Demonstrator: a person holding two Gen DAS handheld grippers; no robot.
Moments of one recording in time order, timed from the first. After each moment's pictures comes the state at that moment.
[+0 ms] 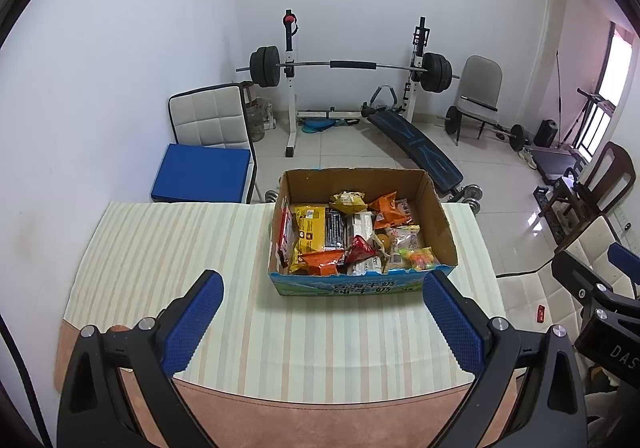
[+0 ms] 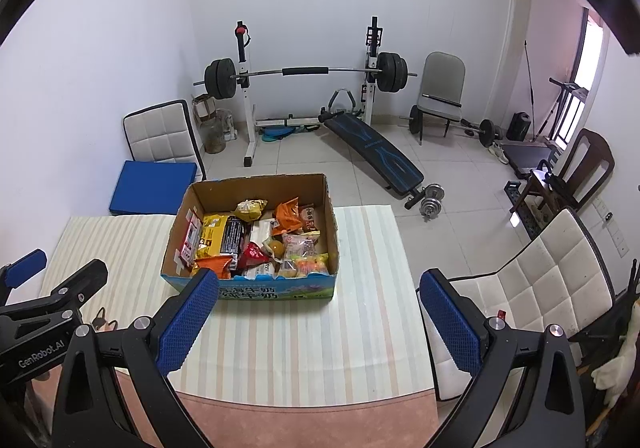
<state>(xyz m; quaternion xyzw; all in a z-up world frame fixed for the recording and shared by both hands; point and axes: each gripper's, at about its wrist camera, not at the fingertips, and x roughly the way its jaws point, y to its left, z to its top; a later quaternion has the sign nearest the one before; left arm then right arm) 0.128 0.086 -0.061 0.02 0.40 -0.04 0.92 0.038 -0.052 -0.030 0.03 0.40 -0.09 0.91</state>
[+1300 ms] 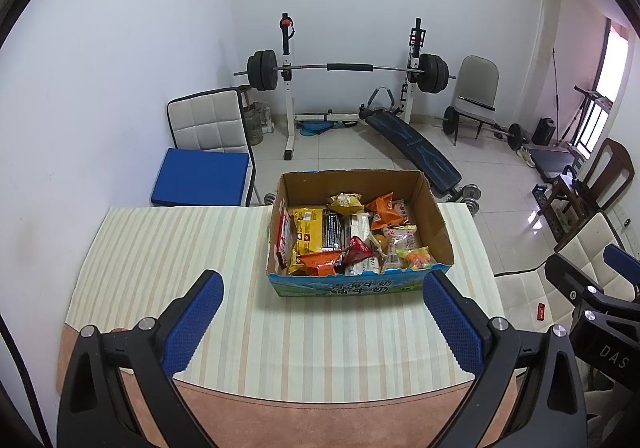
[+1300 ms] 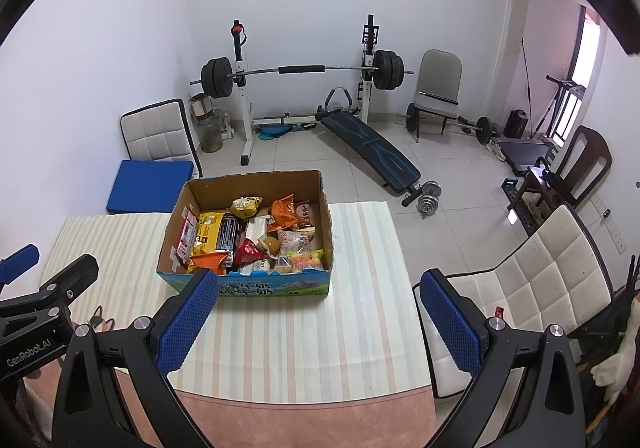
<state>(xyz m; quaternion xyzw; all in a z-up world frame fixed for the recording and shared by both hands) 0.126 0.084 -0.054 0.02 0.40 -0.05 0.92 0.038 -0.056 -0.031 0.02 0.40 -0.09 0.91</state>
